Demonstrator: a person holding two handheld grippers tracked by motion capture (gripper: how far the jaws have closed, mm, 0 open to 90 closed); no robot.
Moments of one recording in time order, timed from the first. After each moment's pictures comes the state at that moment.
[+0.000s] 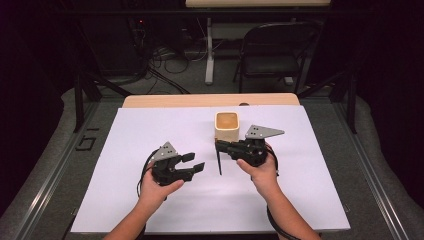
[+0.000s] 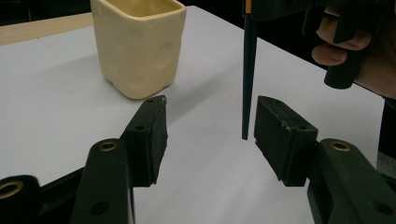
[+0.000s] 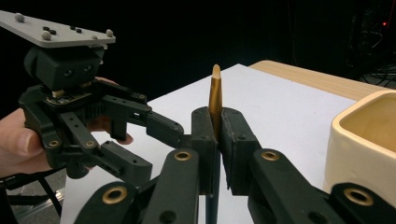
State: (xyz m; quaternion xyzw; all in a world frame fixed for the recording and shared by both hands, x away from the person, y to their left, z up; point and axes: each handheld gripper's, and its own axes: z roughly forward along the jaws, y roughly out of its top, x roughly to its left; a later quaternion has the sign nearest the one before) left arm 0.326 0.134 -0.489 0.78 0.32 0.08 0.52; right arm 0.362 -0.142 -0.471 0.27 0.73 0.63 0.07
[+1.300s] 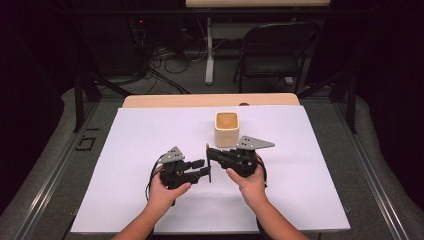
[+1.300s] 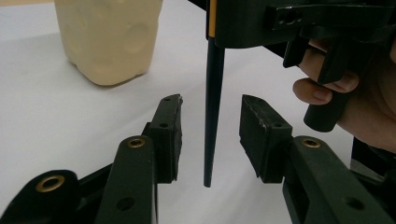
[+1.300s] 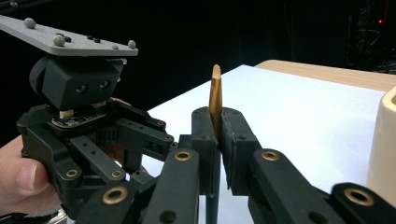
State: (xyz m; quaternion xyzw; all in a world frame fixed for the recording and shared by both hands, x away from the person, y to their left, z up) left arm 0.323 0.119 -0.506 0.77 0.34 0.03 0.53; right arm 0.344 -0.116 -0.493 0.29 0.71 0.64 0.06
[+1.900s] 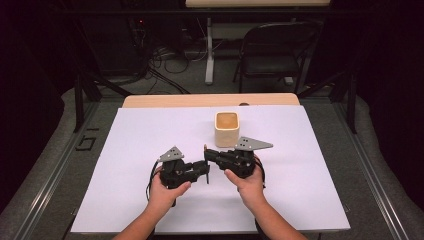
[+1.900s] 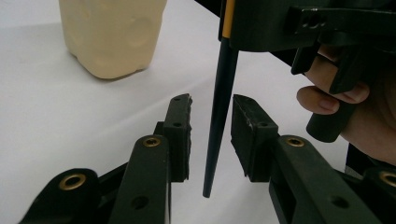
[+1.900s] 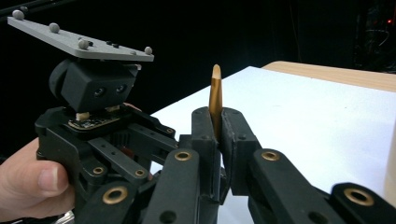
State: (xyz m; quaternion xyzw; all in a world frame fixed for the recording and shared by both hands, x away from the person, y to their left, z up) left arm 0.324 0.119 -0.507 0.77 0.36 0.02 0.53; right arm 0.341 -0.111 -0.493 0.29 0.70 0.65 0.05
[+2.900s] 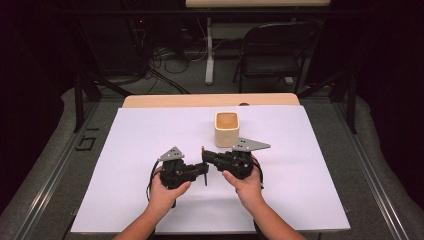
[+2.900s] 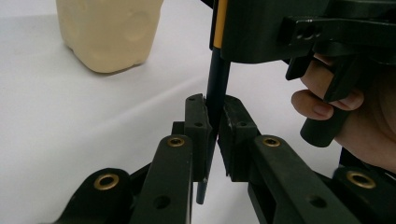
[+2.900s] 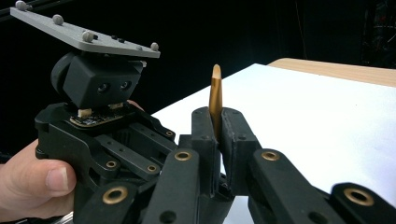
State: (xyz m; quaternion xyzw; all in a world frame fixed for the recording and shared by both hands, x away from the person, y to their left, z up) left arm 0.323 0.119 -0.505 0.77 0.37 0.01 0.53; right arm 0.340 -0.106 -0.495 0.29 0.71 0.65 0.04
